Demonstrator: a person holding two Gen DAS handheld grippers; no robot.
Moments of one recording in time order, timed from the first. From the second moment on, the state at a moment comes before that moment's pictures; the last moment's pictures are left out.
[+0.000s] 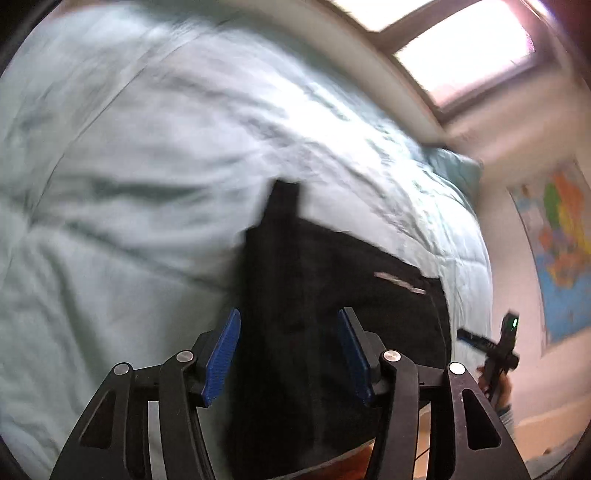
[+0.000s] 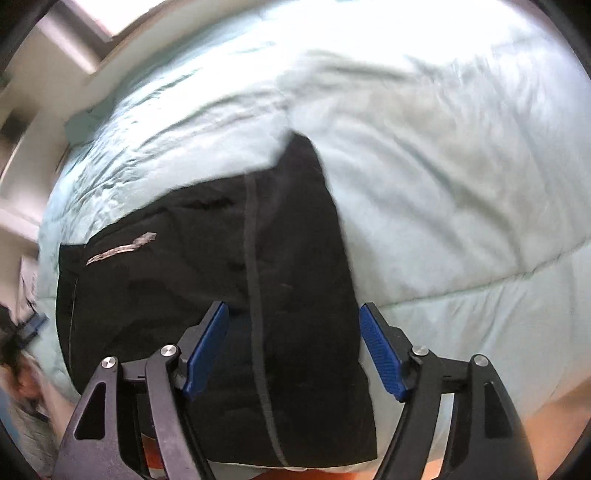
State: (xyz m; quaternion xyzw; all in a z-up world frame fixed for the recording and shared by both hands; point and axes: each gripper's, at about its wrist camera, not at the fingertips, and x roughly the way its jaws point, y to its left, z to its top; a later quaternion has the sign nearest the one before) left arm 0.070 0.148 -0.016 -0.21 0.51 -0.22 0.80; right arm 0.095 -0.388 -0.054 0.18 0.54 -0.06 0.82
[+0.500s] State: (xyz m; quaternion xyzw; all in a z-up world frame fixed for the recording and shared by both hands) left arm 0.078 0.067 -0.127 -0.07 0.53 -0.14 0.83; right arm 0.132 -0.295 -0.137 0.06 0.53 -0.03 0.85
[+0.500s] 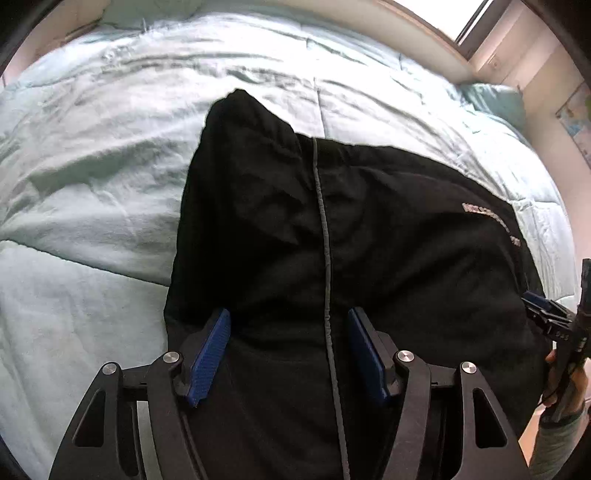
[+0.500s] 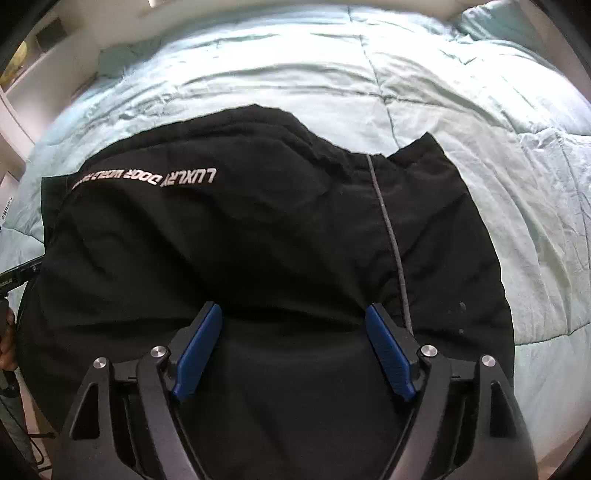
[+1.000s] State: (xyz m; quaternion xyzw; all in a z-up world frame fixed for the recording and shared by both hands) left arm -0.078 0.036 0.022 0.02 0.31 -0.15 0.94; right arm 0.017 -0.249 -0.033 0.09 0.36 -0.05 0.93
